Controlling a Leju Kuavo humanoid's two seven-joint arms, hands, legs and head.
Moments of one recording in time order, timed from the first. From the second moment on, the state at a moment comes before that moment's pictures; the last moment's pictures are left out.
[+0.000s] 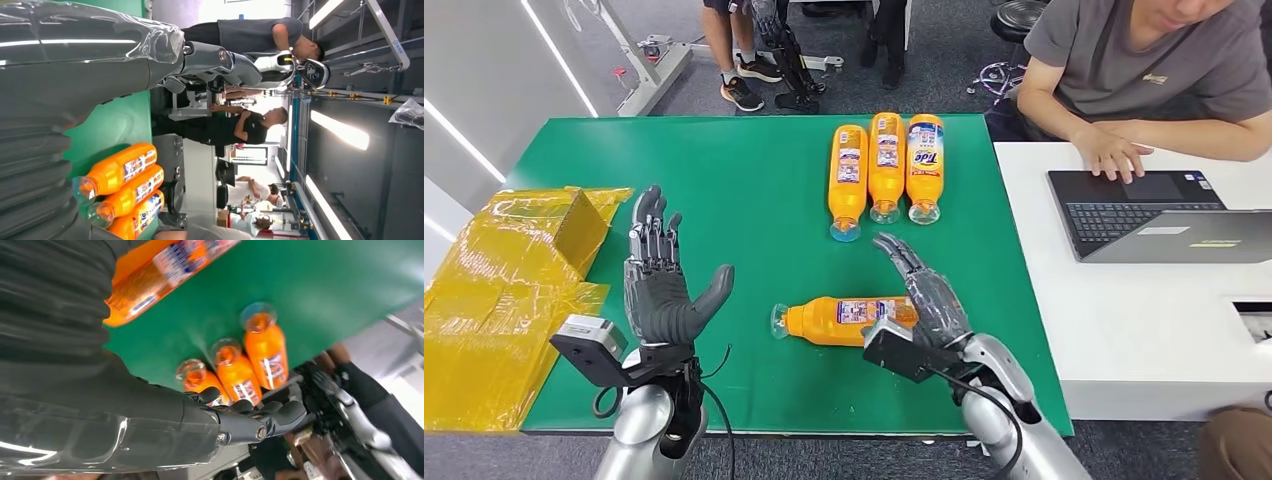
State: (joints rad) left arm -0.17 -0.14 -0.36 -1.53 -0.01 0.36 -0.70; right arm -0.28 -0.07 0.54 -1.43 0.64 -0.05 -0.17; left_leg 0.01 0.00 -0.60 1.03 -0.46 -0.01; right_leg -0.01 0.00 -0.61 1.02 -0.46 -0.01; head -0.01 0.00
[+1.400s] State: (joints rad) left arm -0.23 -0.15 -0.41 -1.55 0.03 0.27 -0.60; right arm -0.61 -0.41 0.81 -1.20 0.39 0.44 -0.12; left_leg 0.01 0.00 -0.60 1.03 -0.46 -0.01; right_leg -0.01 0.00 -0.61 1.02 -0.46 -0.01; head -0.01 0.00
